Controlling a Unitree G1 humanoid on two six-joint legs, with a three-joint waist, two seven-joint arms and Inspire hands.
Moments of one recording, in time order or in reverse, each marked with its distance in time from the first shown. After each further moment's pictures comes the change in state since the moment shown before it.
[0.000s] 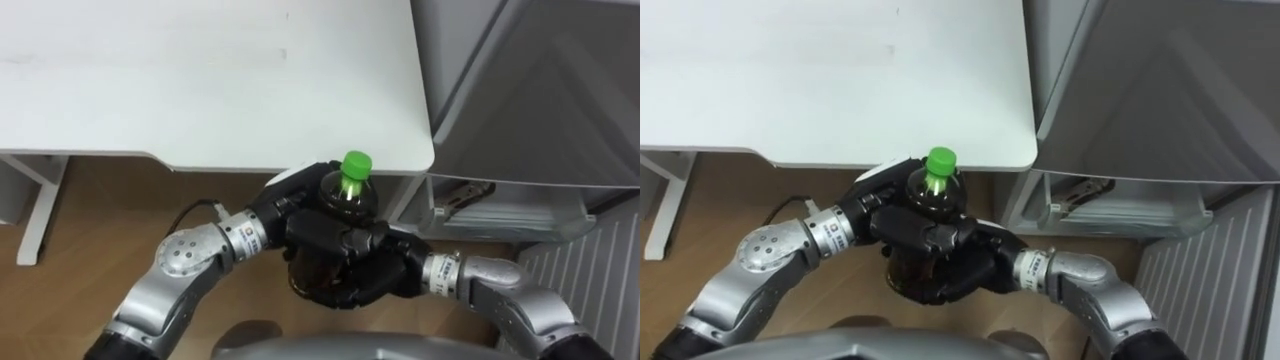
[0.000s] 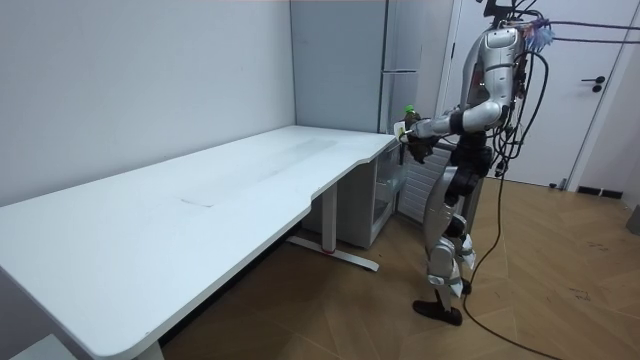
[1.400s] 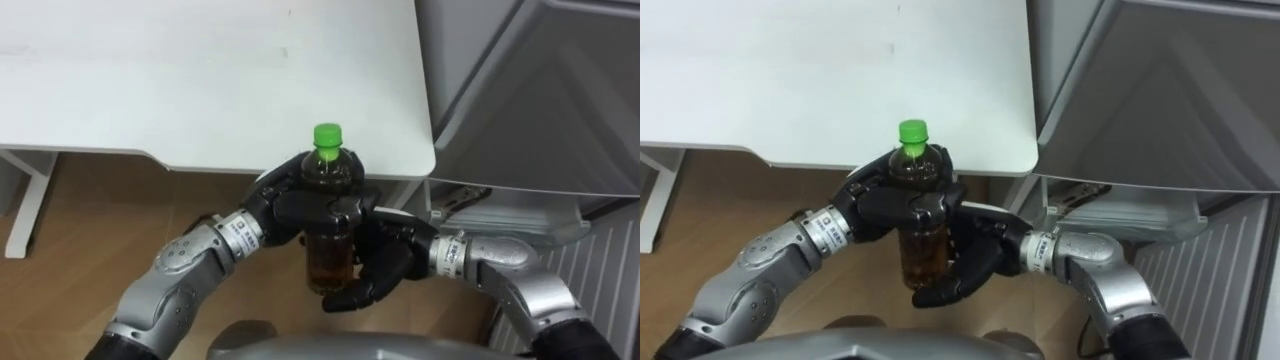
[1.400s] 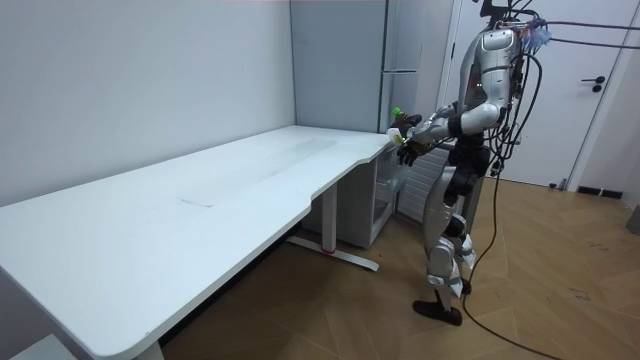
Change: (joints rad) left arm 0.008 -0.002 0.051 0.061 -0.308 0.089 0.031; right arm -0.041 0.029 -0.115 0.014 -0.201 -0.012 0.182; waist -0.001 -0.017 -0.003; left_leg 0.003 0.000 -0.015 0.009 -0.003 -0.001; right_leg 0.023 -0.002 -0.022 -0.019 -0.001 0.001
